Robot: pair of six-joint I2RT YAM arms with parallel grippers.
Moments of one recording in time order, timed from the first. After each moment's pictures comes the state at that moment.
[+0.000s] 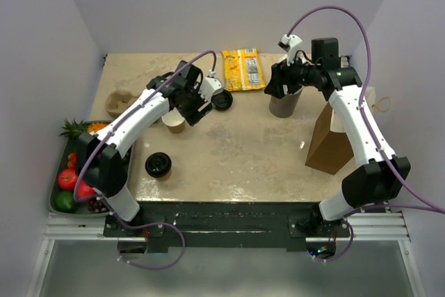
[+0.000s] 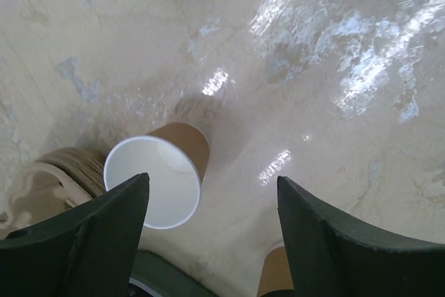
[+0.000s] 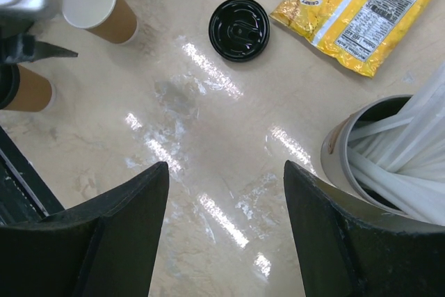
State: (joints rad) left arm -0.52 1.66 1.52 -0.86 0.03 0.44; right arm 0.18 1.53 1.61 -0.76 -0.56 -0.20
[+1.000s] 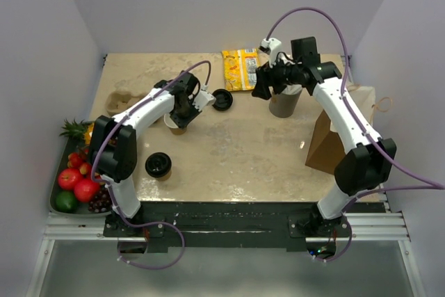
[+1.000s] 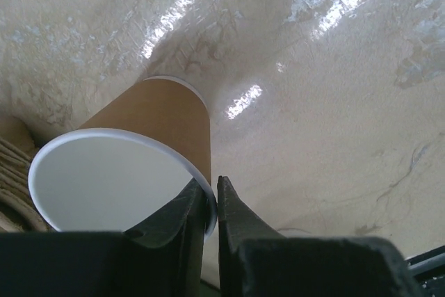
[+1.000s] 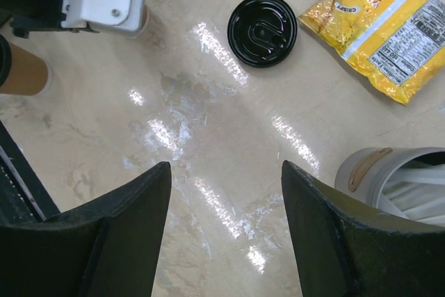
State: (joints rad) left arm -0.43 1.83 1.44 -0.89 0.01 0.41; right arm 0.27 1.65 1.66 -0.76 -0.56 -0.25
